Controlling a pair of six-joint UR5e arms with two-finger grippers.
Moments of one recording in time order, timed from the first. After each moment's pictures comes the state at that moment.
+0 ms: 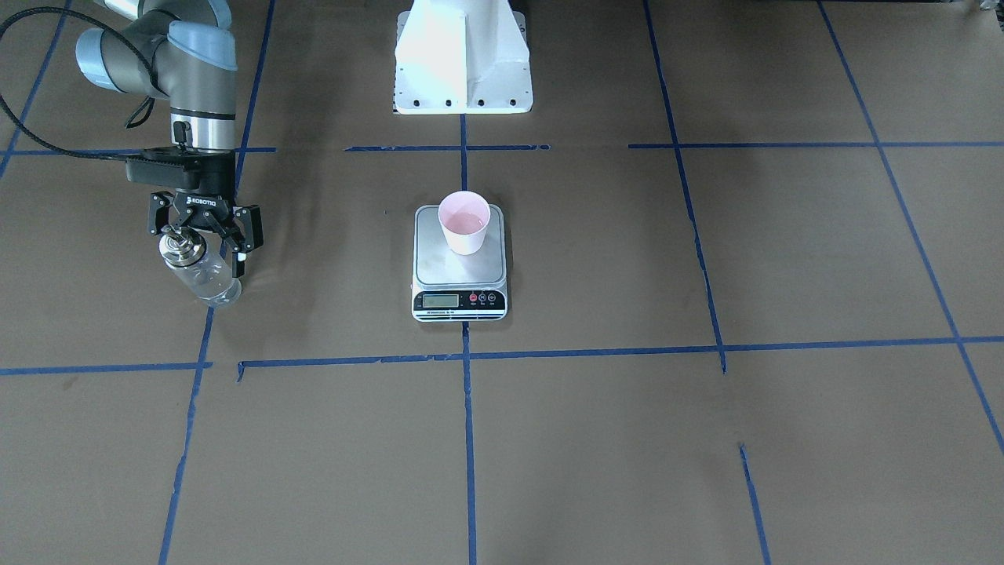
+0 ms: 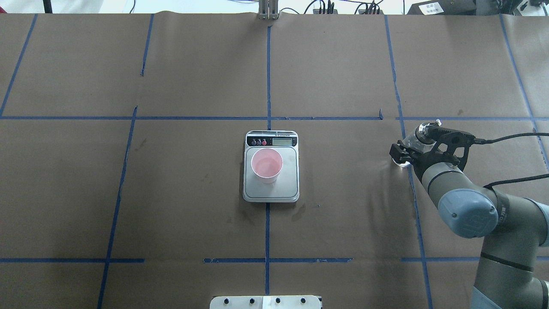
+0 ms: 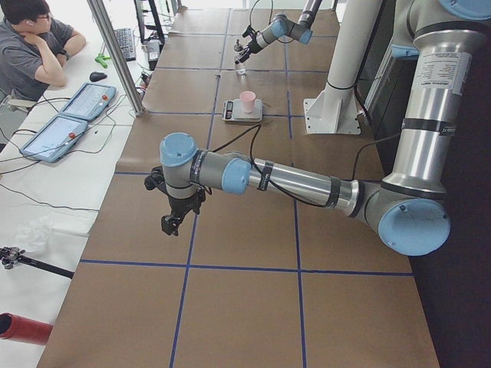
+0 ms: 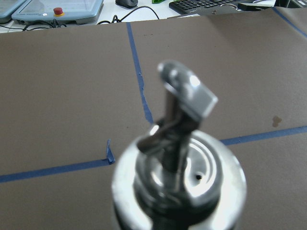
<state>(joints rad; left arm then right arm) -1.51 -1.70 -1.67 -1.58 -2.28 0.37 0.41 -1.60 1.95 -1.15 1.07 1.48</state>
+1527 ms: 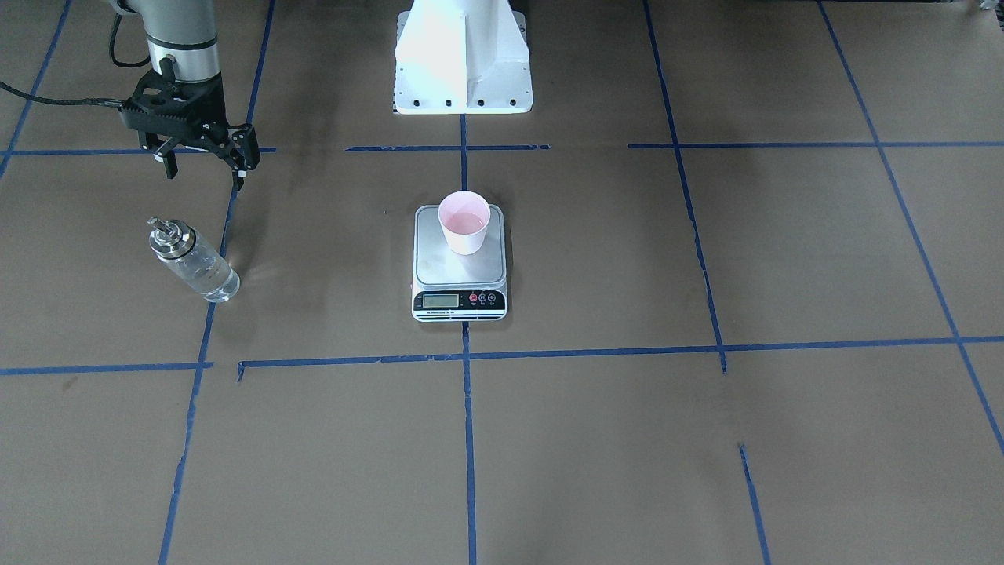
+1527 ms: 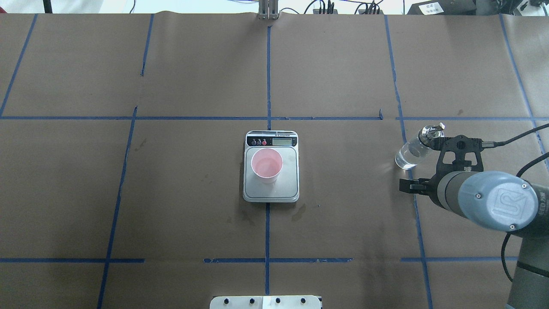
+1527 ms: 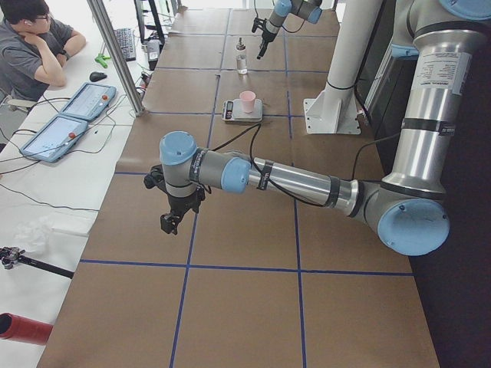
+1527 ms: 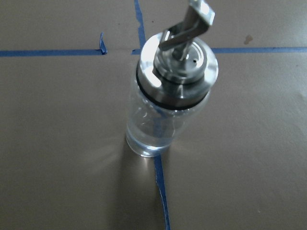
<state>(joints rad) -1.51 -1.70 -1.67 -1.58 -2.28 0.37 0.45 -1.58 2.27 -1.65 1.52 1.31</state>
